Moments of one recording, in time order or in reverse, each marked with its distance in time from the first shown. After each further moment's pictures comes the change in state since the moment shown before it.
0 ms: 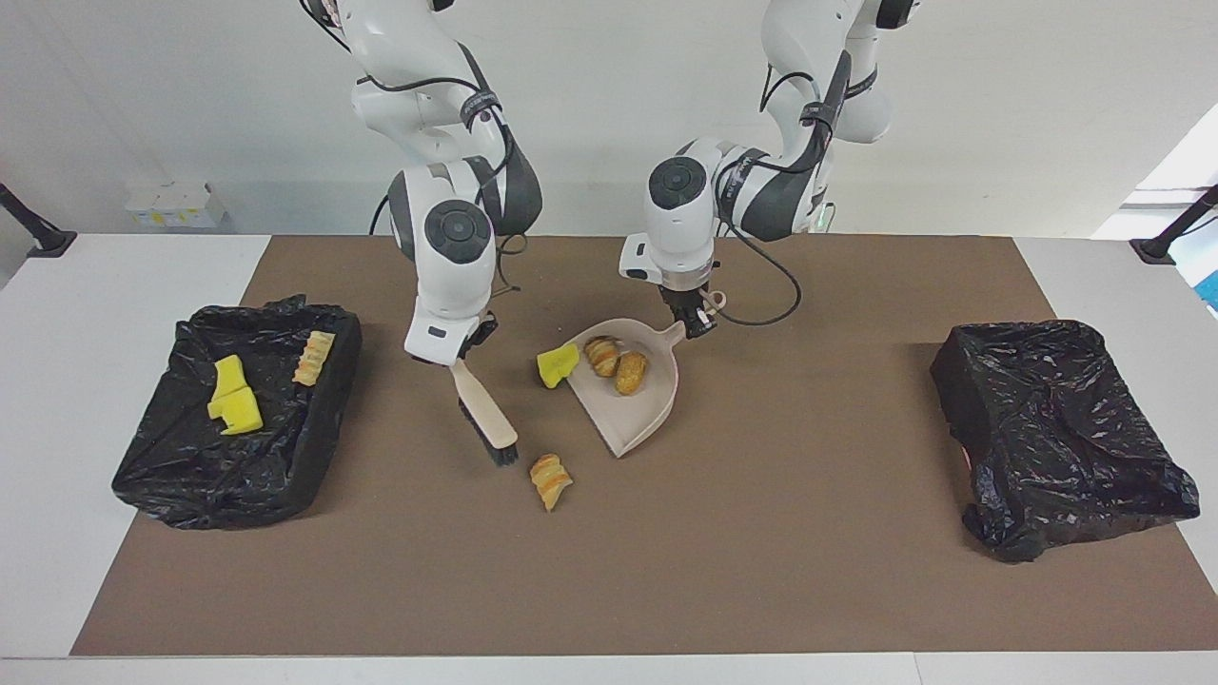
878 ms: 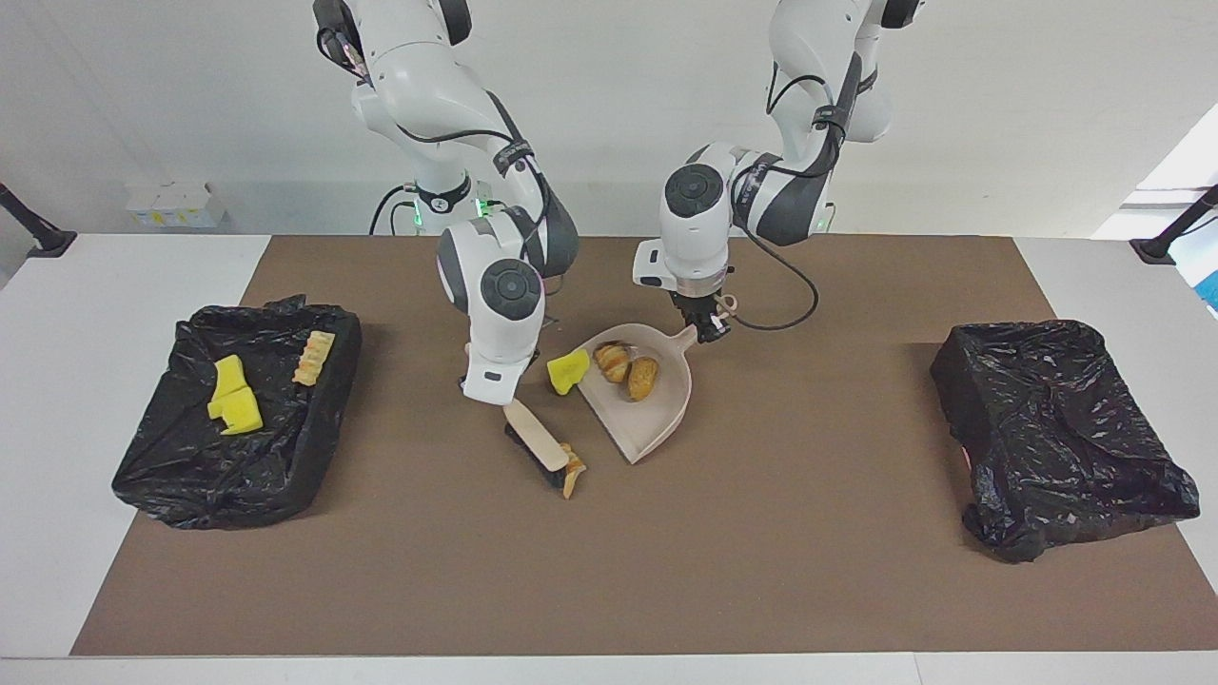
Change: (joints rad) left arm 0.027 -0.004 0.002 -0.007 -0.001 0.000 0.003; right arm 0.069 0.091 0.041 -0.007 0.084 0.031 -0.013
